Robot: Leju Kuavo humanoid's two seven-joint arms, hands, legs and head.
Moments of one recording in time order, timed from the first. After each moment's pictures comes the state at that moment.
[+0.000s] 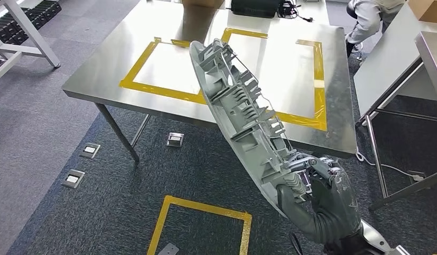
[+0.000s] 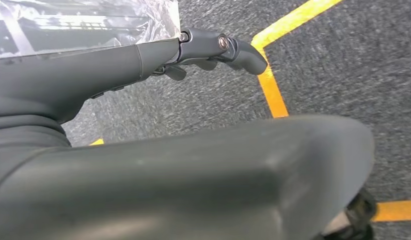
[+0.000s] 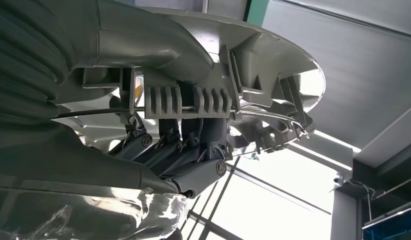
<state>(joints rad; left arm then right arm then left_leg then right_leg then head) -0.14 -0.03 -1.34 -0.31 0.81 0.34 0.14 -0.24 -0.41 0.88 -2.12 -0.12 -0.27 -0.17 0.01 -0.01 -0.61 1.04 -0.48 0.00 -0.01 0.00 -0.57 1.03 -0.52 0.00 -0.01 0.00</state>
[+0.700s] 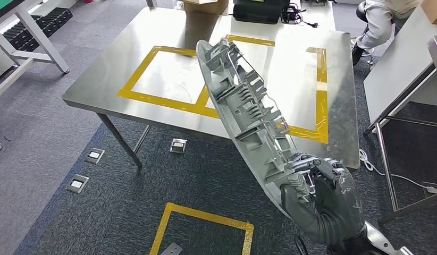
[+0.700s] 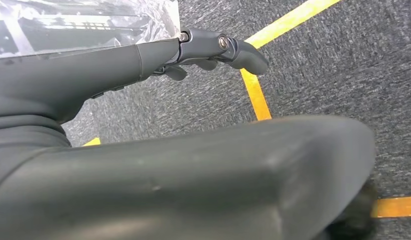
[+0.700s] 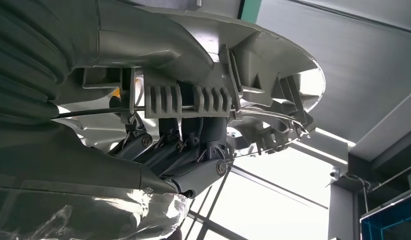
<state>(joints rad) -0.14 -0.03 -1.34 -0.31 0.80 0.33 0.14 -0.23 -0.41 0.88 -2.12 -0.12 -0.27 -0.17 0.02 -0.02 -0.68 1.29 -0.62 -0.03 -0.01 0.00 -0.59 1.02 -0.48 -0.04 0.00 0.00</state>
